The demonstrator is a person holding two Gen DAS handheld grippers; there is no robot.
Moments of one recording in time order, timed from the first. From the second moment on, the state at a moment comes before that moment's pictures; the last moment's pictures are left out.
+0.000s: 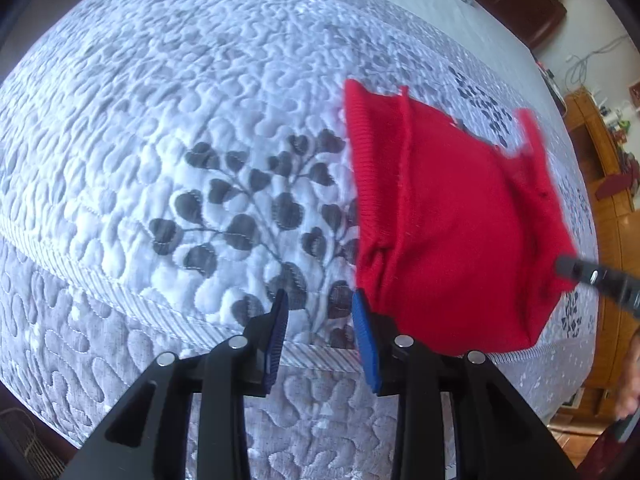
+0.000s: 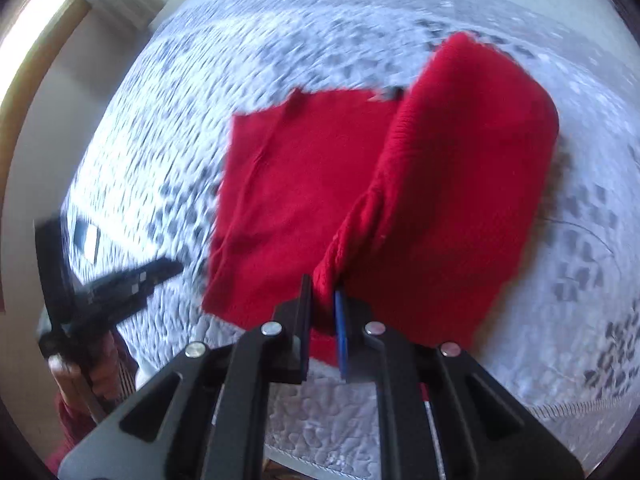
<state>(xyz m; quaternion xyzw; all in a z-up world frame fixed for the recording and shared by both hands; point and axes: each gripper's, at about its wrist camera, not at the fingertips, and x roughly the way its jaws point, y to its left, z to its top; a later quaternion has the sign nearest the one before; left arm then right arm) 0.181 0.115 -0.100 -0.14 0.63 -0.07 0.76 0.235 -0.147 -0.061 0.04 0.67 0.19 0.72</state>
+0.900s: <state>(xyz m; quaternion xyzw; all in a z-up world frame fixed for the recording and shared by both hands) 0.291 -0.015 -0.126 -0.18 0.66 -0.20 0.71 0.203 -0.262 -0.085 0.14 0.64 0.23 0.72</state>
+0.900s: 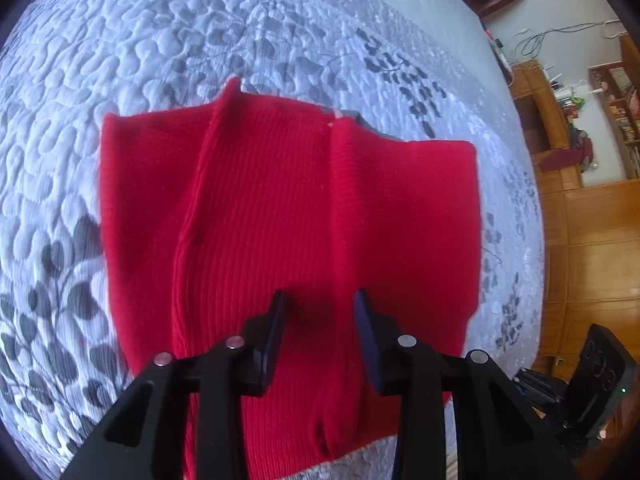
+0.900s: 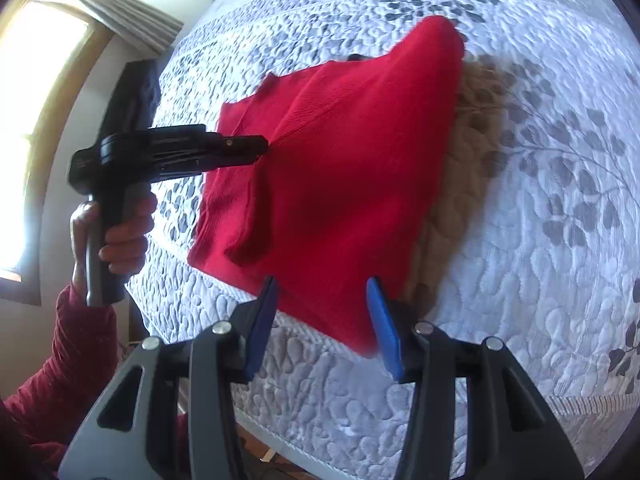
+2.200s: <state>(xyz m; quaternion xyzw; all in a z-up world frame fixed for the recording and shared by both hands) 0.307 -0.044 -0.125 -0.25 0.59 -0.26 0.72 0.222 -0.312 -0.121 0.17 0.65 0.20 0.71</state>
